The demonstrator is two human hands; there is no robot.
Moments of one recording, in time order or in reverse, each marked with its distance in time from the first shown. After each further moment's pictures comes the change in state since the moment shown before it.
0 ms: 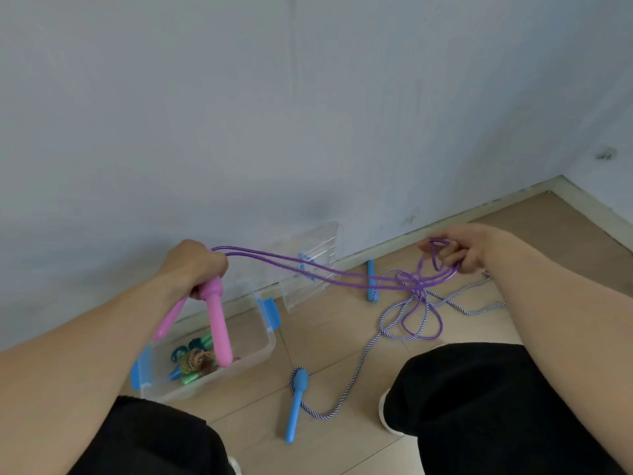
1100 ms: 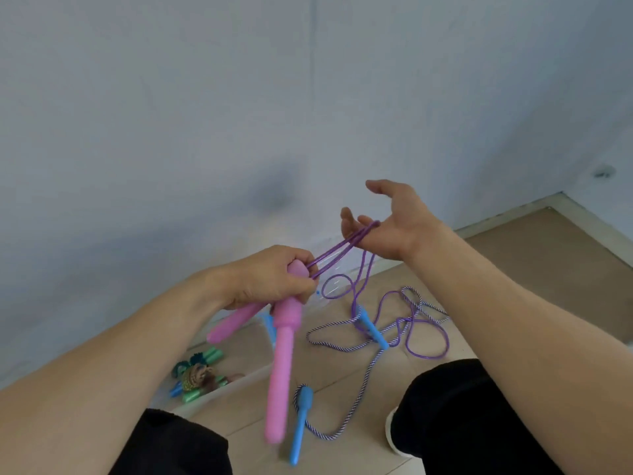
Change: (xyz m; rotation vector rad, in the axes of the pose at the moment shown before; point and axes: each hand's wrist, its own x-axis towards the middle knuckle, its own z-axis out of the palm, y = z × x) left_hand -0.062 0.057 0.001 -0.145 -0.607 0.596; right_hand -0.099 0.012 0.153 0.555 -0.383 -0.211
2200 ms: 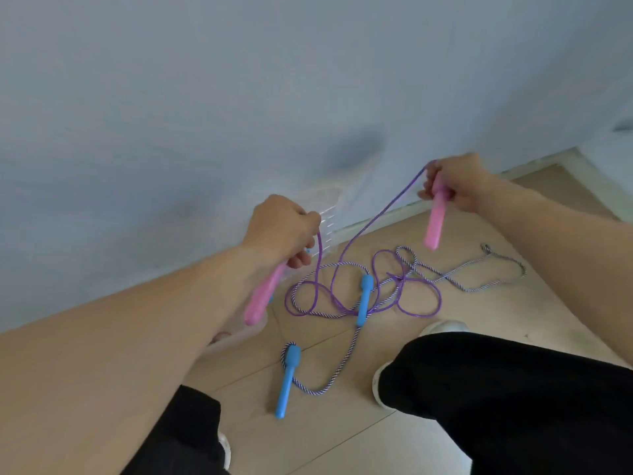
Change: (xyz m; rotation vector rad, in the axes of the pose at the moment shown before) left_hand 0.064 -0.020 0.046 -0.209 0.441 -0.247; right_hand 0.106 -0.087 -0.116 -0.890 0.380 -0.425
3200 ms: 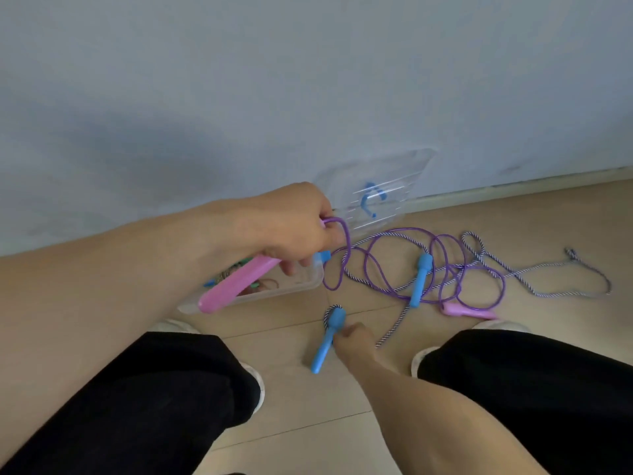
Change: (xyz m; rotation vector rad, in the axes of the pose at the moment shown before) left_hand -0.027 -0.059 -0.088 0.492 -0.362 -0.043; right_hand -0.136 0.346 0.225 -0.713 -0.282 0.308
